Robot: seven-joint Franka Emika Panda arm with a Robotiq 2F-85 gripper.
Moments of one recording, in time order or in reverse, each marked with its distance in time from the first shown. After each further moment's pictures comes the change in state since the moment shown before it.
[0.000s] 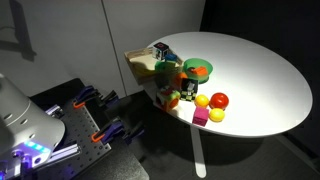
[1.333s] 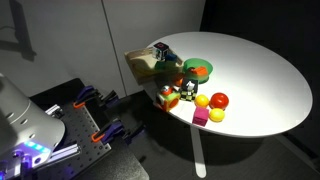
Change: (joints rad) arm 0.056 0.080 0.051 -0.141 0.119 0.325 0.140
